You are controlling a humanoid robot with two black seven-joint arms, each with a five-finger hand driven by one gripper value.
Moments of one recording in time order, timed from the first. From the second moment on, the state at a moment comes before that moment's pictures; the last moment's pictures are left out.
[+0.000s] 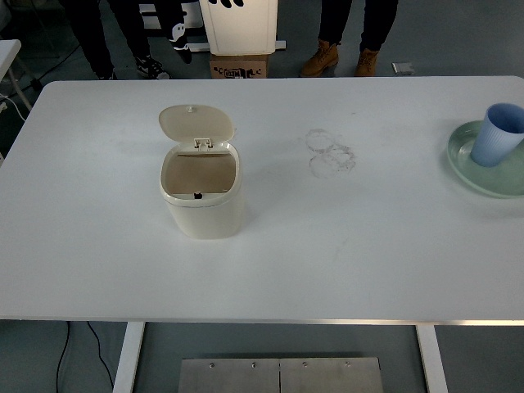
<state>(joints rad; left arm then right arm) -2.12 0.21 0.93 -0.73 0.48 -0.61 -0.31 -0.01 0.00 0.40 0.19 -0.44 -0.03 0.21</state>
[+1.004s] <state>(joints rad) -2.11 0.20 0.93 -0.81 0.49 -0.61 -0.31 -0.01 0.00 0.40 0.19 -0.44 -0.03 0.21</state>
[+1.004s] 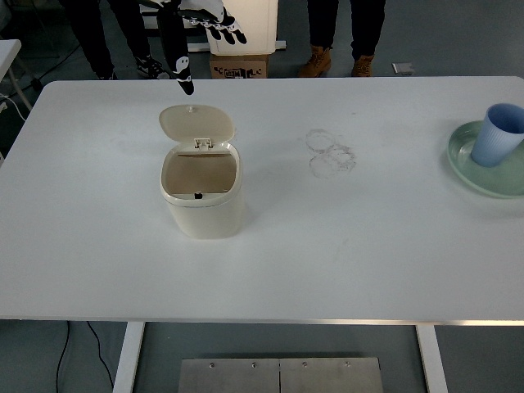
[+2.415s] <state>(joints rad) -2.13 0.23 0.94 -0.94 0.49 -0.61 -0.31 -0.01 0.00 0.40 0.19 -0.44 -0.03 0.21</state>
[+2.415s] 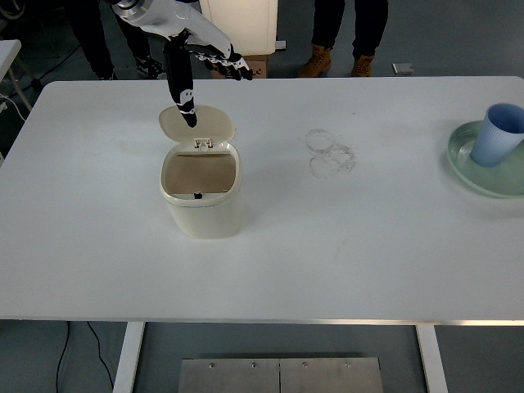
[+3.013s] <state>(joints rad) -2.13 0.26 1.02 -0.96 0.49 -0.61 -0.31 -0.01 0.00 0.40 0.19 -0.44 -0.03 0.21</state>
